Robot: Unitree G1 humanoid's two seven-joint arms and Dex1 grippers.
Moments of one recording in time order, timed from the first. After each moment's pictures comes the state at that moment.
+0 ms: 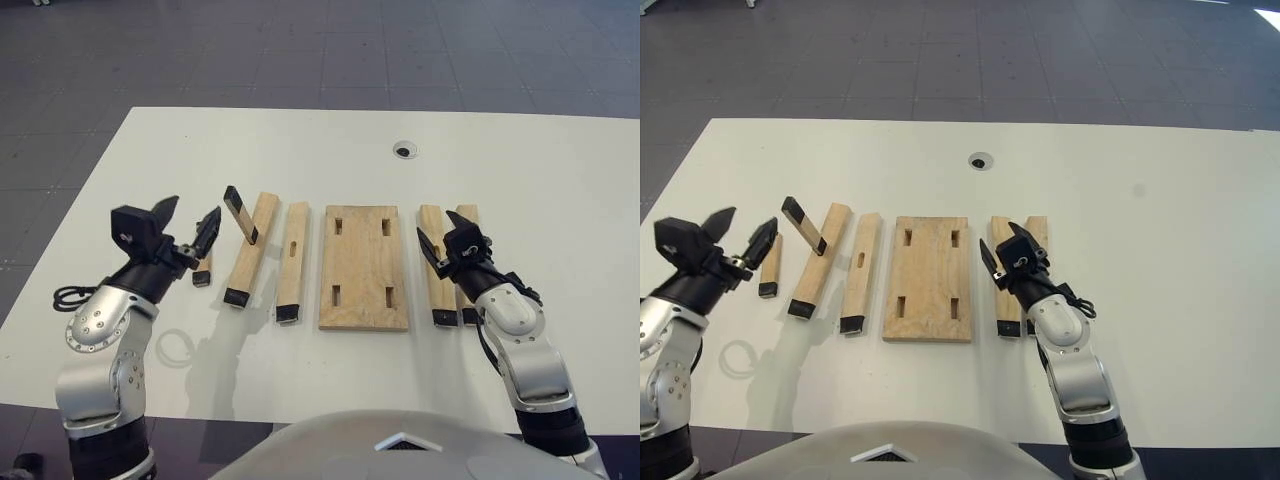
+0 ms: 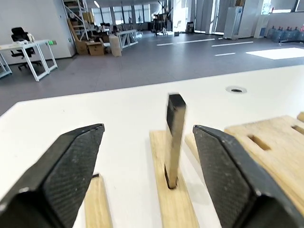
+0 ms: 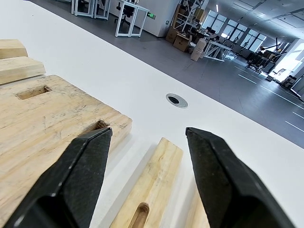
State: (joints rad) left arm 0.33 0.42 0.35 -0.51 -0.41 0.42 -0.44; right arm 0.14 -0.29 0.18 -0.43 -0.13 0.32 0.25
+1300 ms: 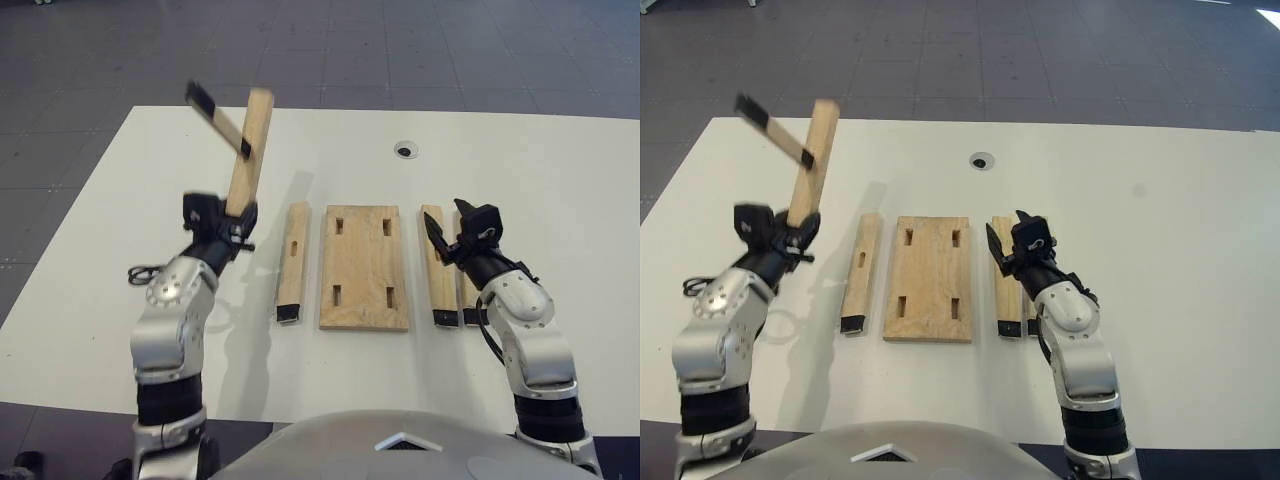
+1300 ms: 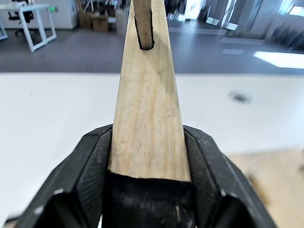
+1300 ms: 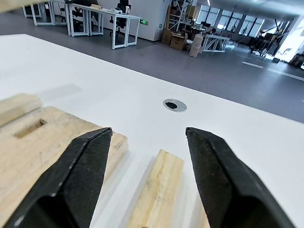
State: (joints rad) left arm -0.17 0.23 0.22 -0.32 -0.38 0.59 -0.26; right arm 0.02 -0.20 0.02 -0.42 0.15 0.50 0.32
